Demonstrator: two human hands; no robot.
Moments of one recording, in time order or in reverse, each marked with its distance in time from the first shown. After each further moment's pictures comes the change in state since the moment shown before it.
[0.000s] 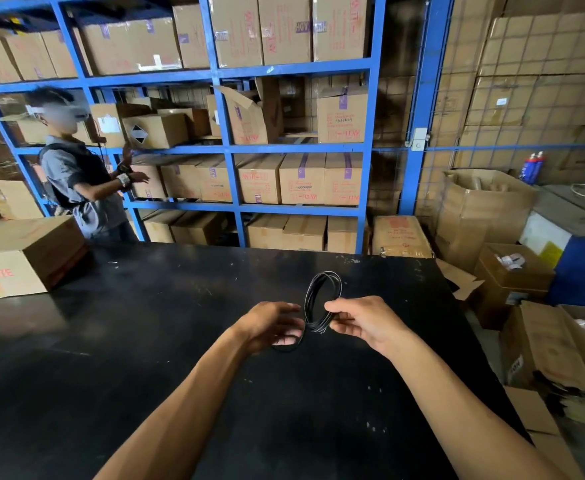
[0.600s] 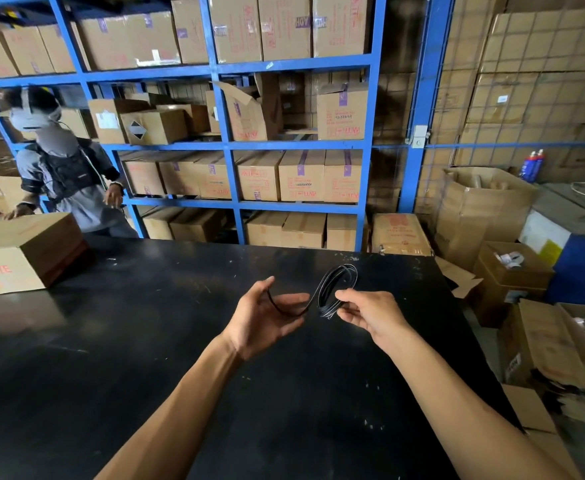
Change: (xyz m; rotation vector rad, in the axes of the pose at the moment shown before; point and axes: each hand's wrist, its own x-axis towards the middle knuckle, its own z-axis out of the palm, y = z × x) left_hand -0.022 0.002 -0.001 -0.510 -0.309 0.116; right_hand 0.018 0.006 -0.010 0.119 0.213 -0.044
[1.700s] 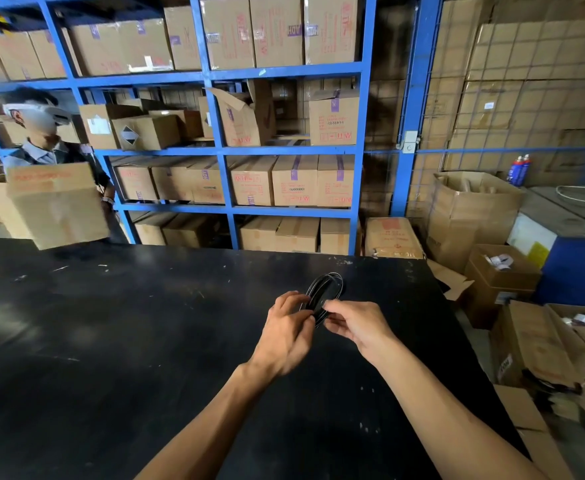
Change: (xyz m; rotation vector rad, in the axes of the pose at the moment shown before) left_hand 0.010 -0.048 0.019 1.577 0.269 0.852; right_hand -0.017 0.010 0.011 0.017 -0.030 0.009
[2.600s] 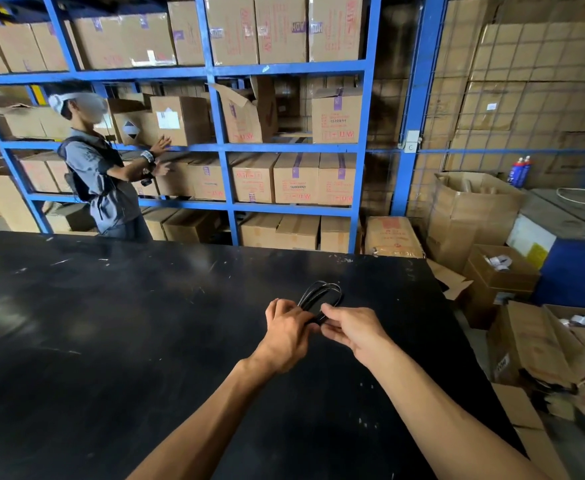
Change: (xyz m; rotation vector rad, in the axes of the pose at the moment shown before) left_hand -0.006 -0.018 0.012 0.182 -0.151 -0.024; right_hand -0.009 0.010 0.013 -0.039 0.050 0.067
